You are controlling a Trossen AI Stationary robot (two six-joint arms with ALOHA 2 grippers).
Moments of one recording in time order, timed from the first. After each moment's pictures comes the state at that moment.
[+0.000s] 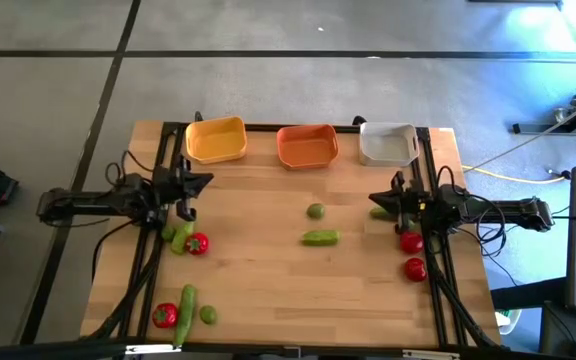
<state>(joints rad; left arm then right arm) 0.06 0.20 0.05 0.46 -0.23 -0.02 0.00 0.12 0.01 0.24 0.13 0.23</state>
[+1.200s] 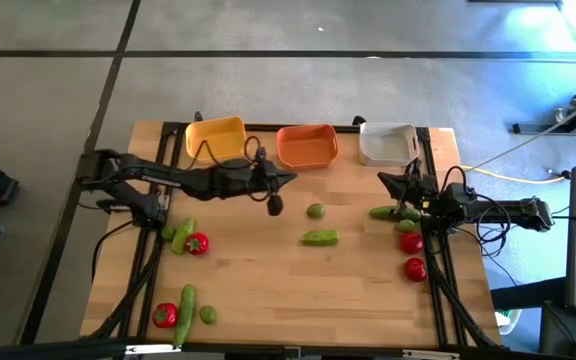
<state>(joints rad) 0.10 1.51 0.83 0.46 -0.26 -0.01 0.00 0.12 0.01 0.39 0.39 -0.11</state>
